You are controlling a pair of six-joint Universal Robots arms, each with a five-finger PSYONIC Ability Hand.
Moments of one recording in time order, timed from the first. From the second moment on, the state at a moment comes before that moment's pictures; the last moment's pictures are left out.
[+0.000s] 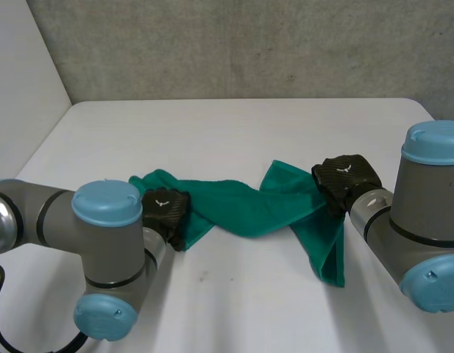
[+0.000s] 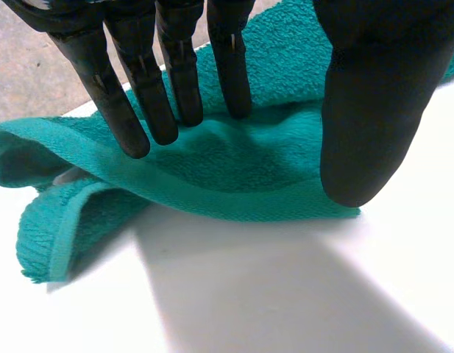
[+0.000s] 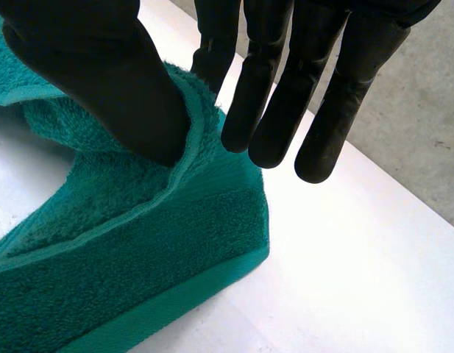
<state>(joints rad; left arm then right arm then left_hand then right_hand) 4.11 -2.17 -1.55 3.34 -1.75 3.28 2.01 -1.18 1.53 0.01 1.60 2.78 0.56 0.56 0.56 0.55 0.38 0.99 1.18 1.18 1.19 0.99</state>
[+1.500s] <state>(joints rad) 4.21 -1.88 -1.62 3.29 -1.72 3.42 1.97 -1.32 1.48 0.19 1.61 2.55 1.12 1.20 1.19 1.19 0.95 0.99 1.18 1.18 1.19 0.99</state>
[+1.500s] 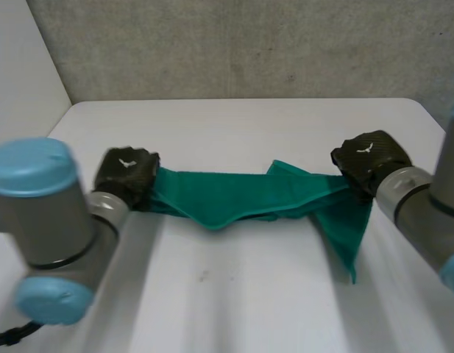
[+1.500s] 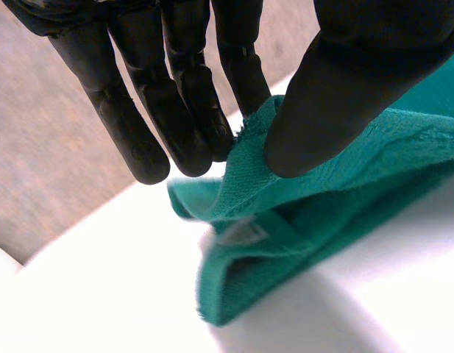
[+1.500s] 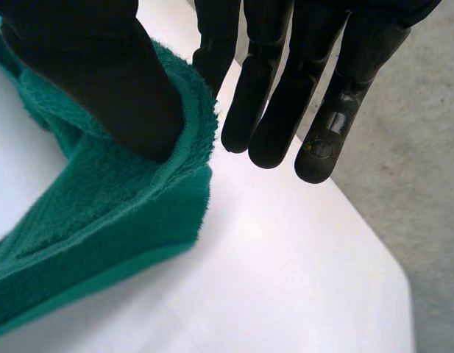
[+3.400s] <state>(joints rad) 4.49 -1.88 -1.81 3.77 -1.59 3.32 1.67 -1.23 1.77 -0.01 1.39 2.84 1.15 1.20 1.19 1.19 1.00 0.46 0.52 0.52 0.52 0.35</state>
